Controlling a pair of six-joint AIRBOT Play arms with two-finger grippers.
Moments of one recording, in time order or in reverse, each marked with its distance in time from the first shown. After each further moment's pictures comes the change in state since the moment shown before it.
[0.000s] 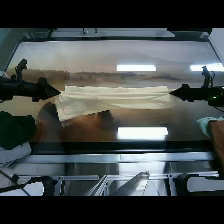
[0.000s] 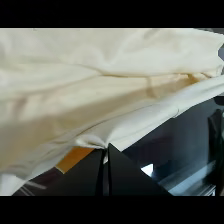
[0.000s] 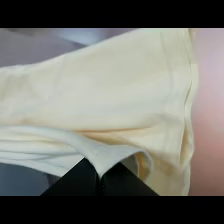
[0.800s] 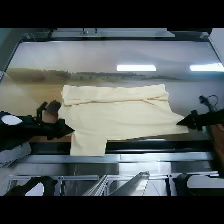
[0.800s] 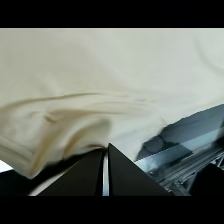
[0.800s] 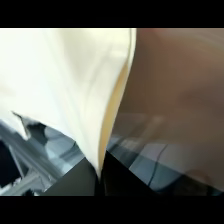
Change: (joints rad) left arm -0.062 0.375 -0.671 0.005 0.106 -0.014; right arm -0.251 0.027 -0.145 -0.312 0.461 0.111
